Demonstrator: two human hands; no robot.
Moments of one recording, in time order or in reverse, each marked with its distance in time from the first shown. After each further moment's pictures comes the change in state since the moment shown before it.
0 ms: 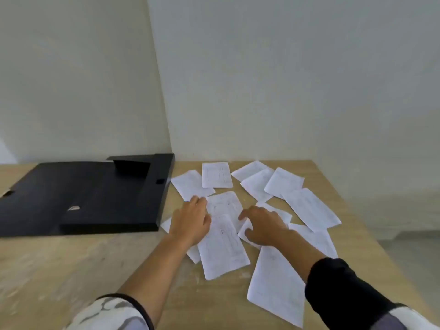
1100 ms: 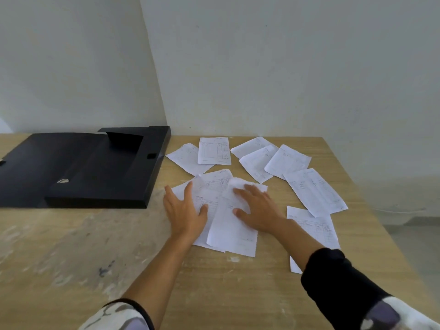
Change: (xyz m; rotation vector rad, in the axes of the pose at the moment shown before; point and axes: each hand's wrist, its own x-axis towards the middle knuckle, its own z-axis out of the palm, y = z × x) left_hand -0.004 0.017 0.061 -0.335 0.136 -0.476; right_hand 0.032 0.045 0.042 0.037 0.026 -0.084
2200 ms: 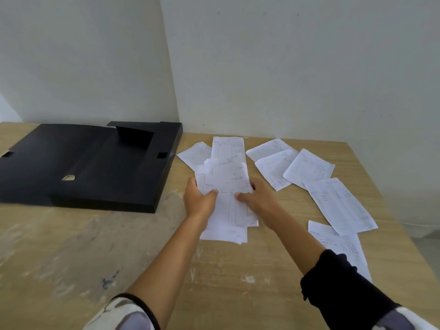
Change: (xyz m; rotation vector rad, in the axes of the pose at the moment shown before) left_hand 0.052 0.018 -0.001 -0.732 0.018 -0.262; right_hand 0.050 -0.044 -0.017 0.856 0.073 0.309
